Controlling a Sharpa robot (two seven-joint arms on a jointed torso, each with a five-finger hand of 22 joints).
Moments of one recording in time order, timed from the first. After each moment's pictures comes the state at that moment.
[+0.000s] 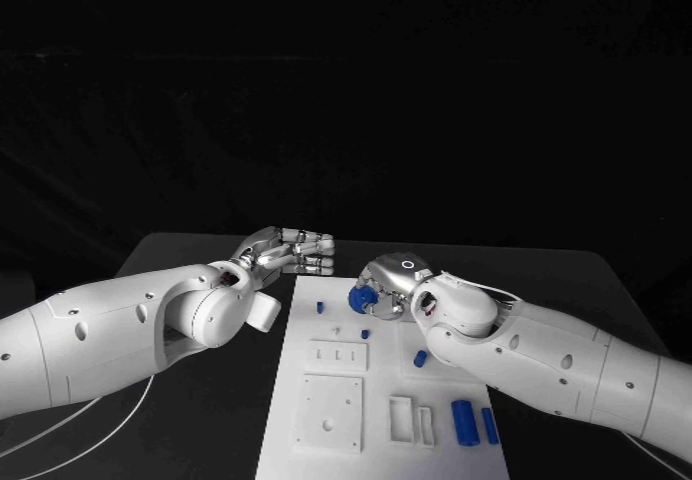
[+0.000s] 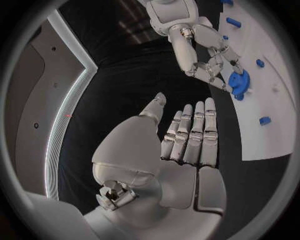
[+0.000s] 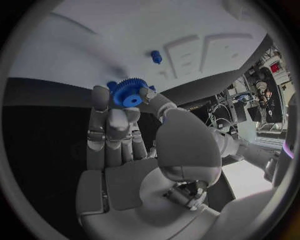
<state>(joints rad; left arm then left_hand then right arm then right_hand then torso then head) 1.41 -0.79 -0.15 1.45 -0.07 -0.22 0.29 1.32 0.06 0.04 -0.08 0.10 0.84 0.18 0.07 0.06 1.01 0.17 0.06 0.06 1.02 0.17 0.07 0.07 0.12 0.96 0.16 0.17 0.07 1.17 -0.50 0.08 1.28 -1.88 -0.28 -0.24 1.20 -0.14 0.46 -0.14 0.30 1.10 0.08 0.06 0.06 1.28 -0.03 0.92 0.98 1.46 -0.08 1.05 1.09 0.08 1.47 -0.10 0.24 1.27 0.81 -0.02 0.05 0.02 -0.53</state>
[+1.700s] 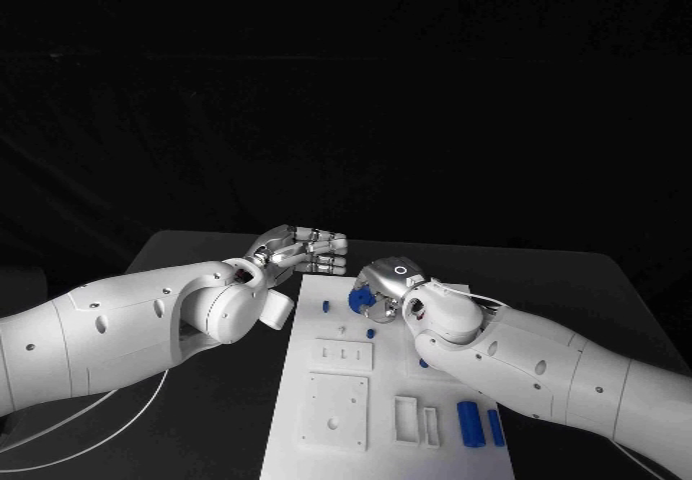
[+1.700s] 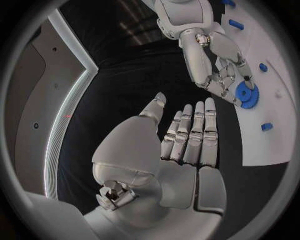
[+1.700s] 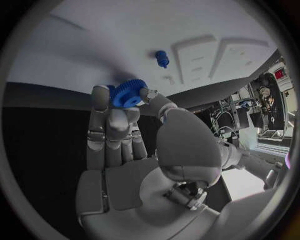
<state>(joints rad) 1.41 -0.78 -0.15 1.44 -0.07 -0.22 0.29 1.32 0.06 0.04 -0.08 0.10 0.84 0.18 0.07 0.06 1.01 0.17 0.06 0.06 1.02 0.17 0.07 0.07 0.12 0.96 0.16 0.17 0.07 1.16 -0.40 0.04 1.17 -1.92 -0.32 -0.26 1.19 -0.15 0.47 -0.14 0.32 1.10 0.09 0.06 0.06 1.28 -0.02 0.92 0.98 1.46 -0.08 1.05 1.09 0.08 1.47 -0.10 0.25 1.28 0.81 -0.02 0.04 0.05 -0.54</state>
